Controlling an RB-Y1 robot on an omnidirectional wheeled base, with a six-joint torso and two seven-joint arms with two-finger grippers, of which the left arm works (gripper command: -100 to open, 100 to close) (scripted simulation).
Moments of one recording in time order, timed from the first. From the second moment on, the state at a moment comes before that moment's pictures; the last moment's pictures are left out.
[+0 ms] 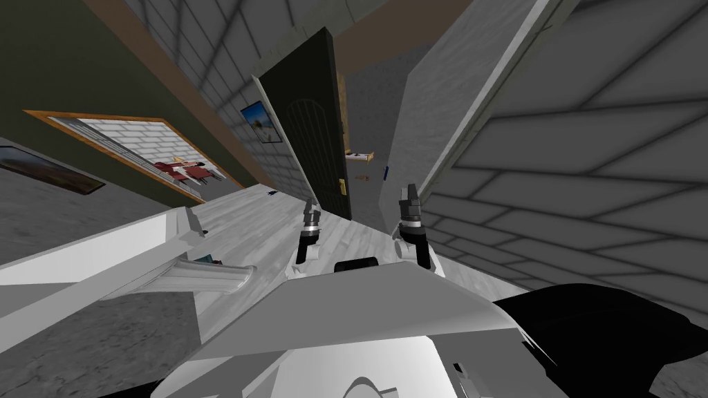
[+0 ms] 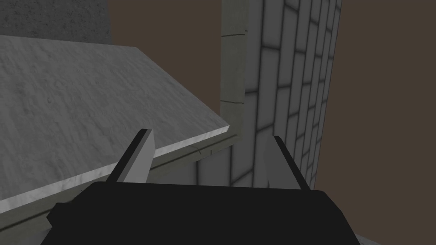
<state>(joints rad) 0.20 0.08 -0.09 -1.79 -0.02 -0.51 0.05</state>
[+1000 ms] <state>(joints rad) 0.02 0.08 -0.16 -1.50 -0.03 -0.50 0.11</state>
